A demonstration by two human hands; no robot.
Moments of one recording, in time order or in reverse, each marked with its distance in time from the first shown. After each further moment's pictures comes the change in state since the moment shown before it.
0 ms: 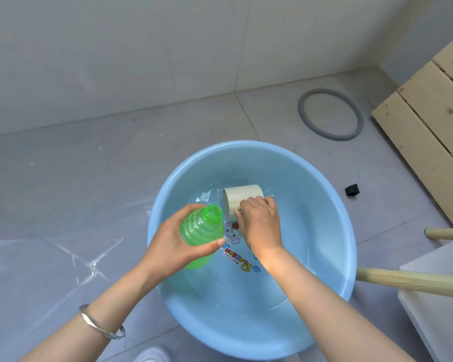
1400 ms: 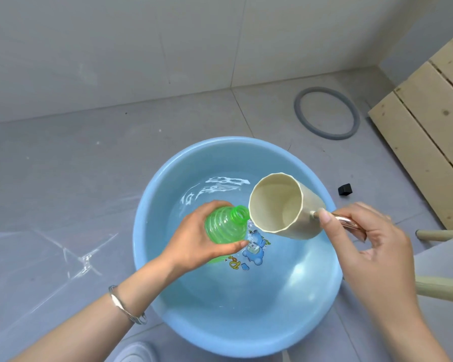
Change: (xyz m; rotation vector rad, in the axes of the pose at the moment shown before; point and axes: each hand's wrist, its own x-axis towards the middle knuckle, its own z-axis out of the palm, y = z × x) left_hand 0.011 0.026 0.045 0.034 -0.084 0.090; right_hand -0.060 0.035 -0.182 0.558 0.203 0.274
